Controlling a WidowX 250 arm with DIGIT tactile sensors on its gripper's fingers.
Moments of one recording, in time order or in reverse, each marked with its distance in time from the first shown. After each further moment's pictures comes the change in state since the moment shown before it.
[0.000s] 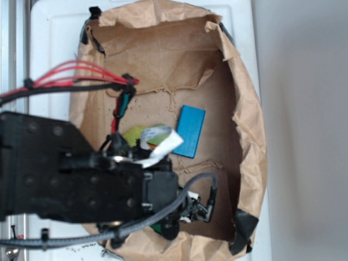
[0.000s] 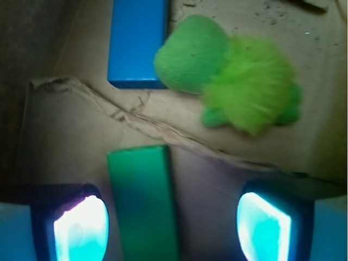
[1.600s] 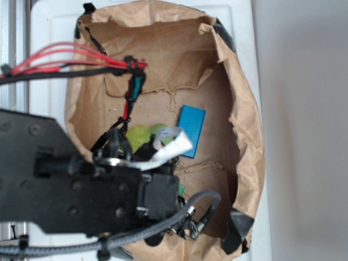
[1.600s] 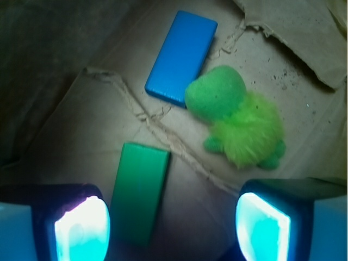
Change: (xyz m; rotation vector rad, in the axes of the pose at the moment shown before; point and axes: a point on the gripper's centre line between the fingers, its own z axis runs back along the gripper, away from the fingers) arm 0.020 0.004 0.024 0.041 -0.070 -0.313
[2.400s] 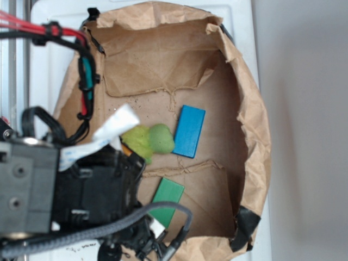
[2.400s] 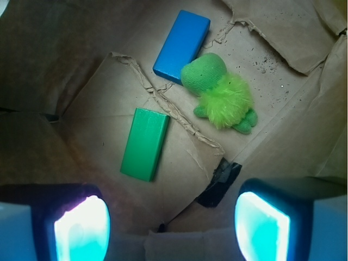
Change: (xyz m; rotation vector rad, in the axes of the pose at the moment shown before) arm -0.023 0.004 0.054 -0.081 0.077 -0.065
